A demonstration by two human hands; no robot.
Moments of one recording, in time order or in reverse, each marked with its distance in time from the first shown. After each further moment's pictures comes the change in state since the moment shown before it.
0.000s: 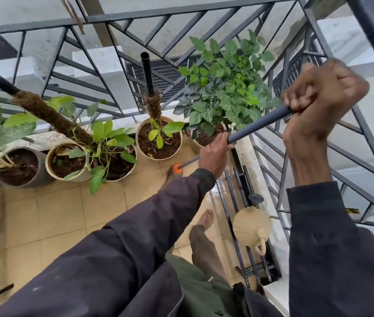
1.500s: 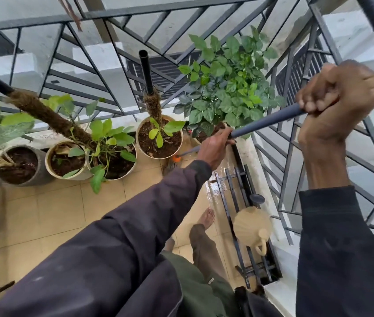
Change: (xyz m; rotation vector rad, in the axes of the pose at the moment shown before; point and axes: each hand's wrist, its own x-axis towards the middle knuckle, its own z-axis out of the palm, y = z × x) left_hand 0.027 -0.017 0.002 -0.124 -0.095 0.082; right_hand 0.015 0.007 -0.015 0.043 -0.063 -0.018
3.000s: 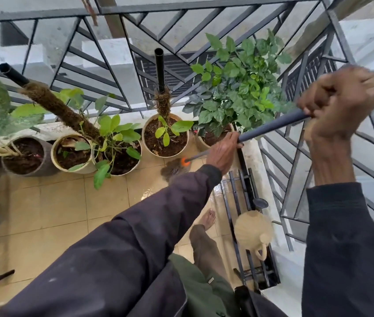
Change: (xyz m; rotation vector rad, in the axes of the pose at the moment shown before) left_hand -0.007 0.006 0.001 0.093 -0.016 -0.082; right_hand 0.006 0.014 0.016 -0.109 -0.061 0.030
